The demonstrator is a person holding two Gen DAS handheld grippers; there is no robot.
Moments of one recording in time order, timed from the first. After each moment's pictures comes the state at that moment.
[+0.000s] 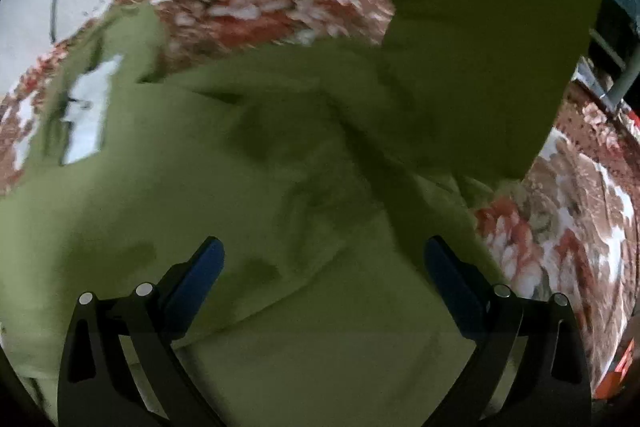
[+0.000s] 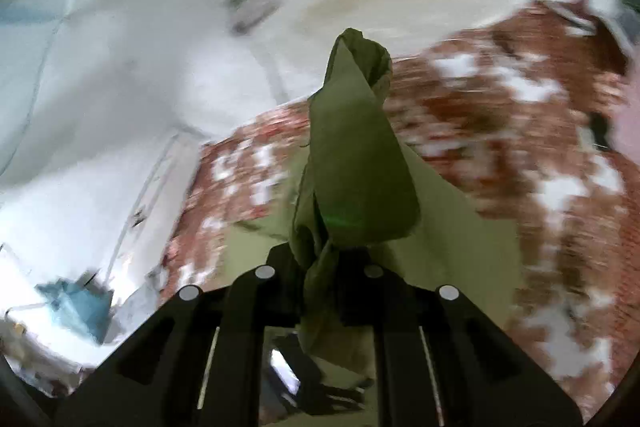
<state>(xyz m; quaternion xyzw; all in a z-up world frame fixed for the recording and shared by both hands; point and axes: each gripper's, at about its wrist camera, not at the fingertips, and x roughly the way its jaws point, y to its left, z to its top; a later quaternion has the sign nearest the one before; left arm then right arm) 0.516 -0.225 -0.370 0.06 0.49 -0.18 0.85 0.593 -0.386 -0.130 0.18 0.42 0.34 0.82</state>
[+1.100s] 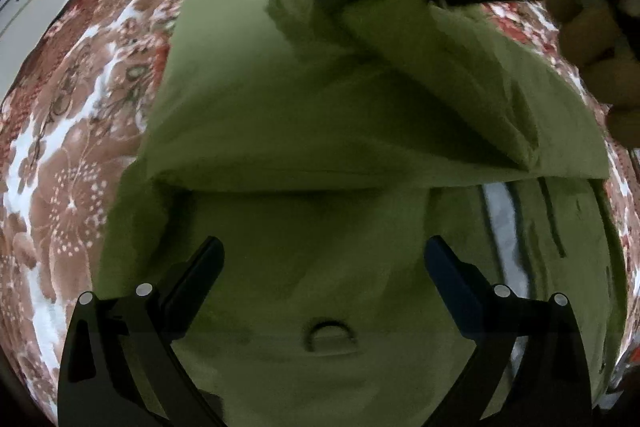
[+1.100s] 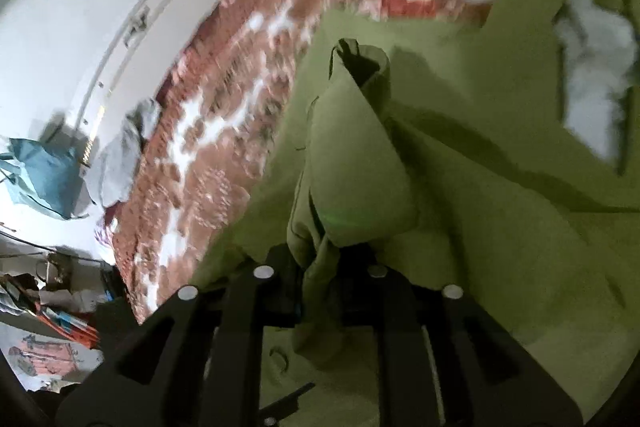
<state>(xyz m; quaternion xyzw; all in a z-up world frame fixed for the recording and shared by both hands) 0.406 0.116 -0.412 -0.08 0.55 0.02 0.83 0.558 0.067 -0.394 -0.03 0.61 0.44 0.66</state>
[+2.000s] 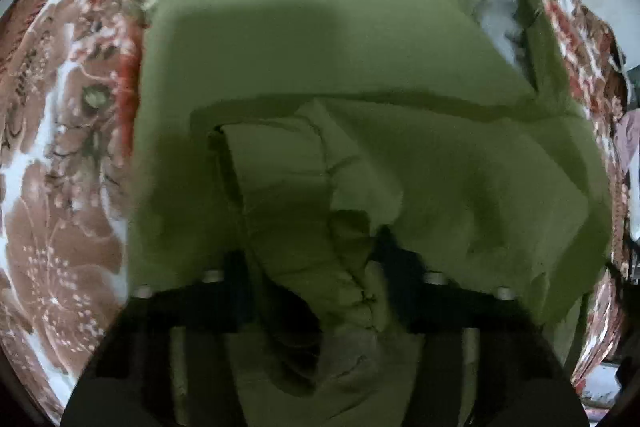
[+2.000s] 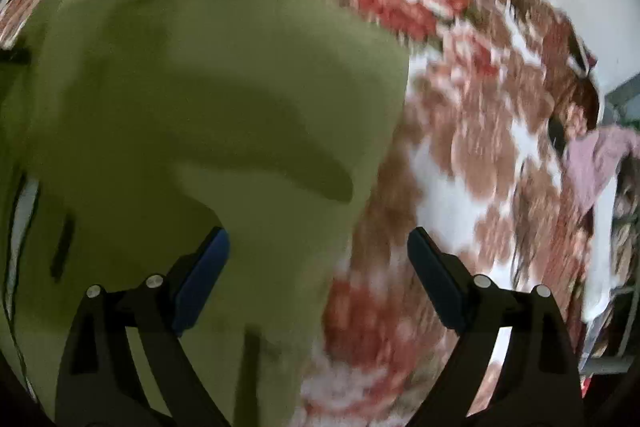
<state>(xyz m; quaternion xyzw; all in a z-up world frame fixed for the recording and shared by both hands) 0.547 0.166 -0.436 -0.16 0.64 0.02 0.75 0.532 -0.297 -0.408 -0.23 0.55 0.15 0.79</state>
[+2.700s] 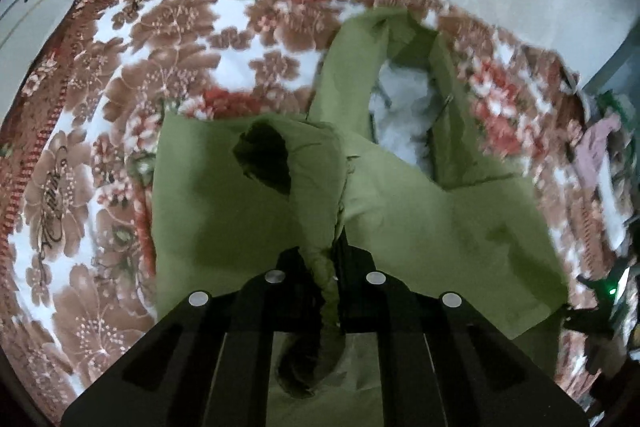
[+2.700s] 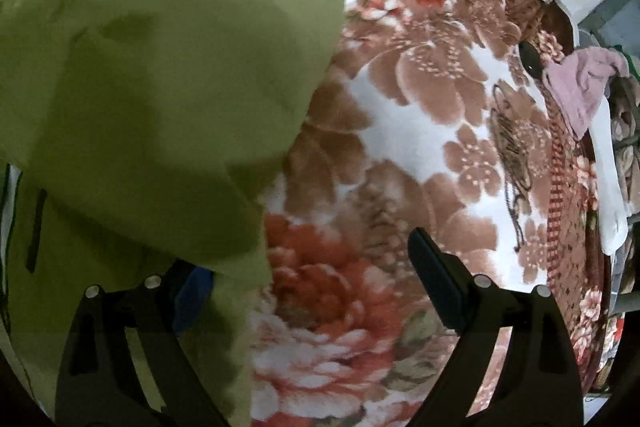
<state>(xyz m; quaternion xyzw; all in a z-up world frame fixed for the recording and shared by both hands) 0.572 0.136 -0.292 -0.14 0.51 0.00 0.85 0.546 -0.362 -0.408 -0.15 0.57 0.07 0.80</state>
